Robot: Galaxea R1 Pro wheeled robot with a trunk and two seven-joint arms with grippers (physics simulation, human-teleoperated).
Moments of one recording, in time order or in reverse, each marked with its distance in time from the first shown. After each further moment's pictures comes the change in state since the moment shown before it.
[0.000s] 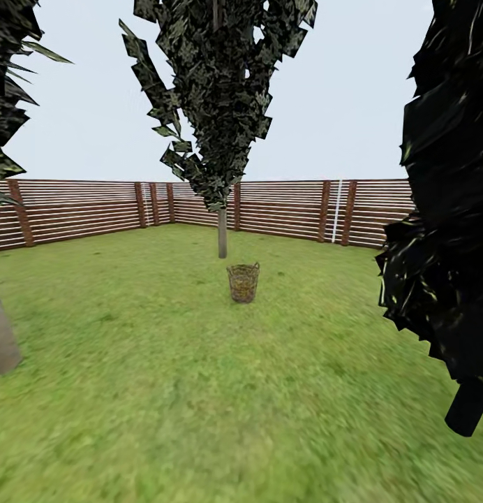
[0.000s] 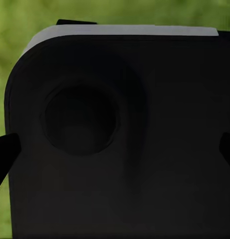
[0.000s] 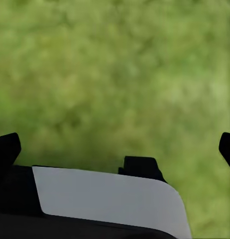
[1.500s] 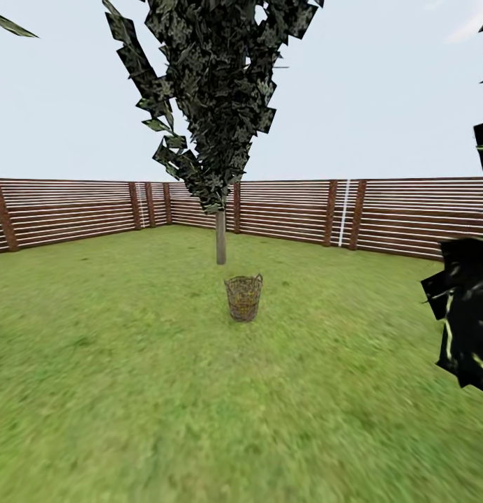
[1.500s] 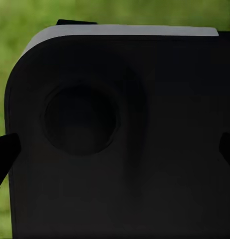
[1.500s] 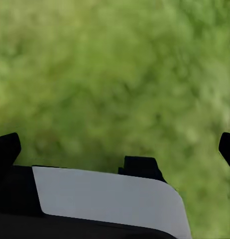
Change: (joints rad) left arm 0.000 0.000 0.000 0.000 0.000 0.000 0.000; right arm 0.000 0.000 0.000 0.000 0.000 0.000 0.000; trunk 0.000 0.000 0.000
